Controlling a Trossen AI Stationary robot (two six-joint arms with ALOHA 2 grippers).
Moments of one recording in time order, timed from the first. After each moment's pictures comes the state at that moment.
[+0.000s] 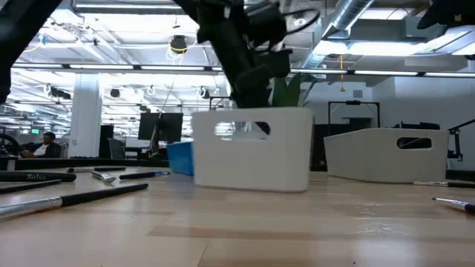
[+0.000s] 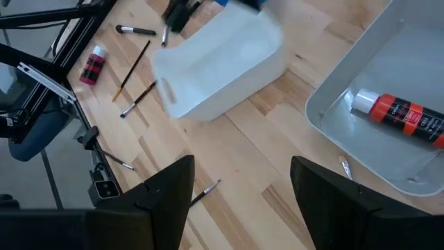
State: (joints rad) left arm 0.13 2.04 1.59 -0.58 -0.05 0.12; right arm 0.56 0.89 1.05 -1.10 0.42 1.29
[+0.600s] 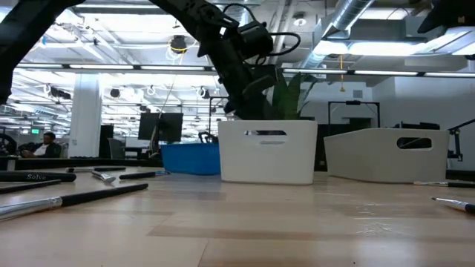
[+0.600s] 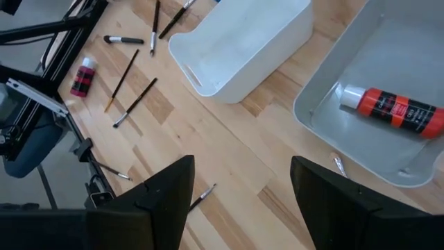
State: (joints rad) left arm 0.27 2.04 1.59 -0.54 -0.05 -0.02; right arm 0.54 0.89 1.05 -1.13 0.43 1.35
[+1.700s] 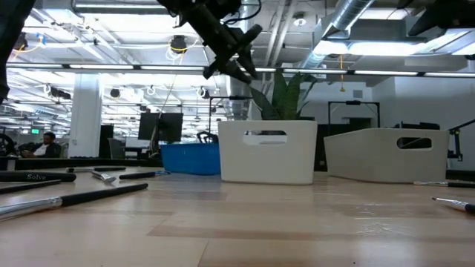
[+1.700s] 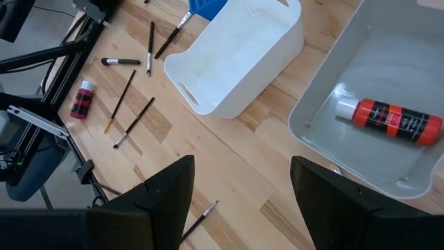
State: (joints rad) left arm 0.41 1.78 1.59 -0.45 -0.10 -0.45; right arm 0.50 0.89 1.05 -1.12 0.45 1.36
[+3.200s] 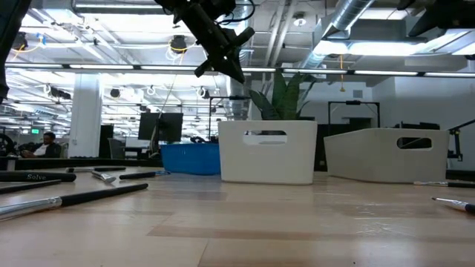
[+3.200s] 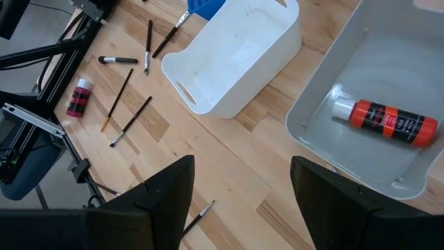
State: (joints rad) left arm 0.45 1.76 1.59 -0.52 -0.12 -0.45; right arm 0.50 0.89 1.05 -1.12 0.45 1.35
